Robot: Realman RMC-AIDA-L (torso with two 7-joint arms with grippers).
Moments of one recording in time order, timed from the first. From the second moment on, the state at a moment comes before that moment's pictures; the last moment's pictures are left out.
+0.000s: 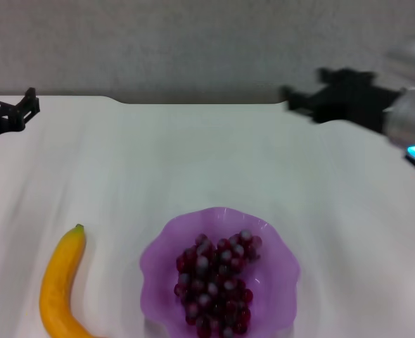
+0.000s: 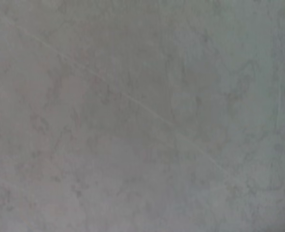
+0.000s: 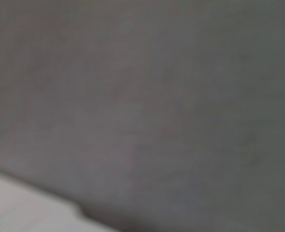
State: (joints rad) left arm -0.16 -2.03 -1.52 -1.21 2.64 0.02 0.29; right arm 0.26 2.01 -1.71 -1.48 0.84 0.46 -0.57
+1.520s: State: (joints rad) left arm -0.22 -2.03 -1.72 -1.52 2.70 -0.86 0.20; right arm 0.06 2.01 -1.76 -1.25 0.82 -0.14 -0.57
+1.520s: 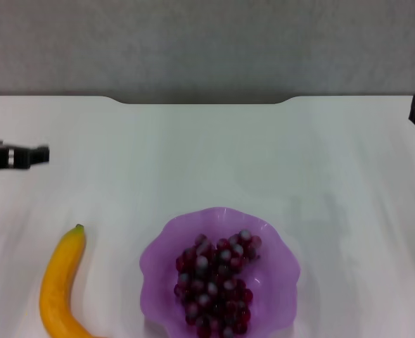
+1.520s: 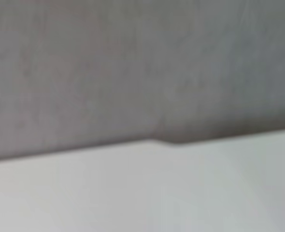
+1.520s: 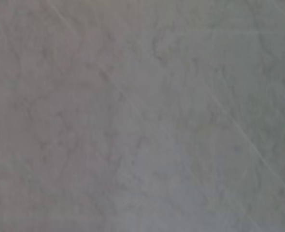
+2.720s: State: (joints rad) left arm -0.44 -2.03 -1.60 -1.29 2.87 -1.28 0.09; right arm 0.06 2.01 -1.78 -1.28 0.83 -0.13 -0.57
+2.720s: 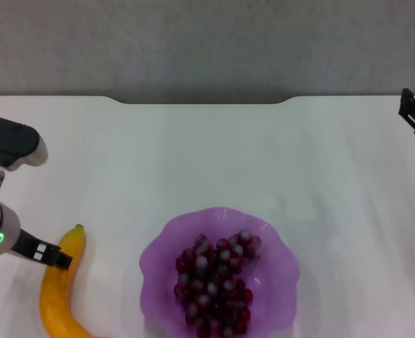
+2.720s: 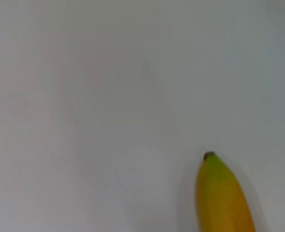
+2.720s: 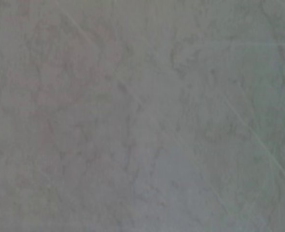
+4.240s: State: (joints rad) left arm -0.53 -2.03 -1.56 -1.11 2.87 -1.28 0.02; right arm 0.07 2.01 -1.80 -1.29 0.83 -0.11 -0.56
